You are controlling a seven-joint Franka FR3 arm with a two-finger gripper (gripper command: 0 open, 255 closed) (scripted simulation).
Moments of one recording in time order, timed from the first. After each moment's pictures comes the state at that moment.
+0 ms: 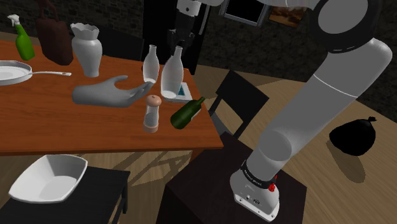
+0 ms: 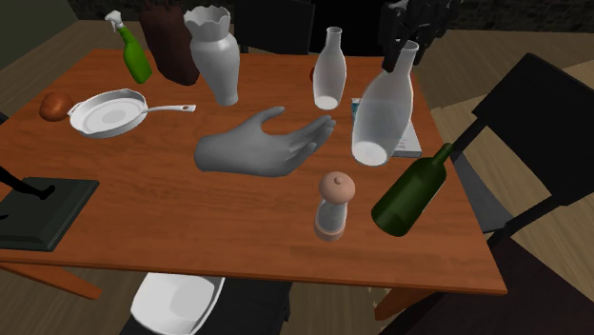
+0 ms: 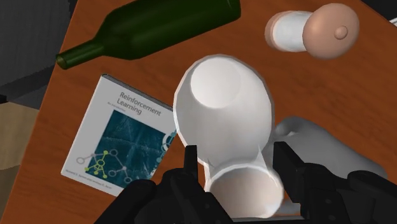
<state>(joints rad) -0.18 -0.07 0.11 -1.87 0.03 1.87 0.04</state>
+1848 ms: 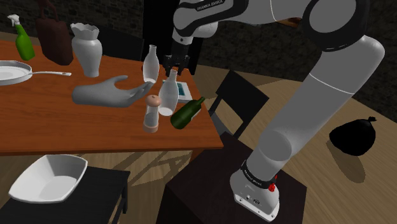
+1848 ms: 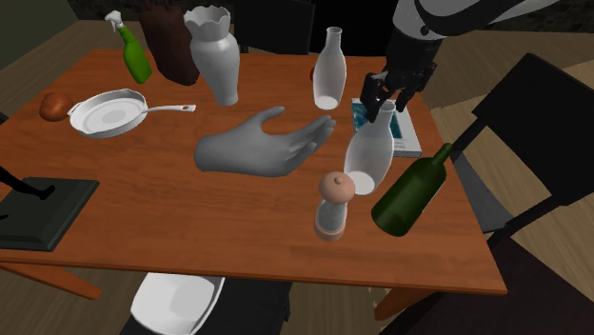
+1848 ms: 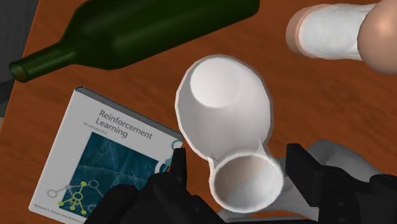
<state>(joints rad) -0.18 -0.02 0.11 -2.09 0.02 2.14 0.04</state>
